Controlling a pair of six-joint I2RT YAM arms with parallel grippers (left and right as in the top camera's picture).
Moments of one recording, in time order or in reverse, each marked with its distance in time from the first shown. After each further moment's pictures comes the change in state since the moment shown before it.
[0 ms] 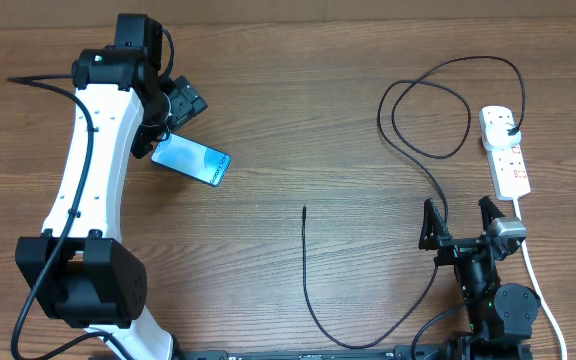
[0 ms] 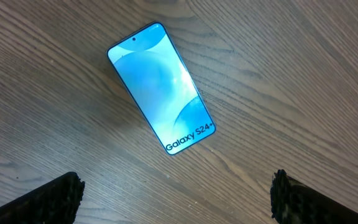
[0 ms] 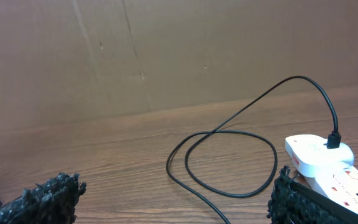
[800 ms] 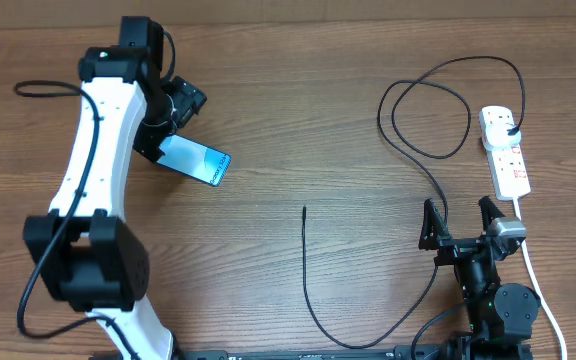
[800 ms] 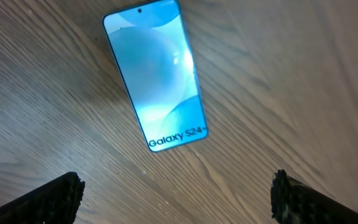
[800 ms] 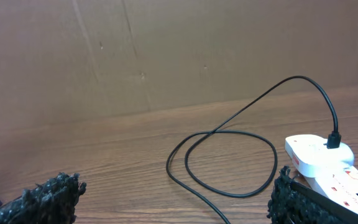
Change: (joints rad) left arm 0.013 0.097 0.008 0.004 0.057 -0.227; right arm 0.000 0.000 0.000 0.000 0.000 0.000
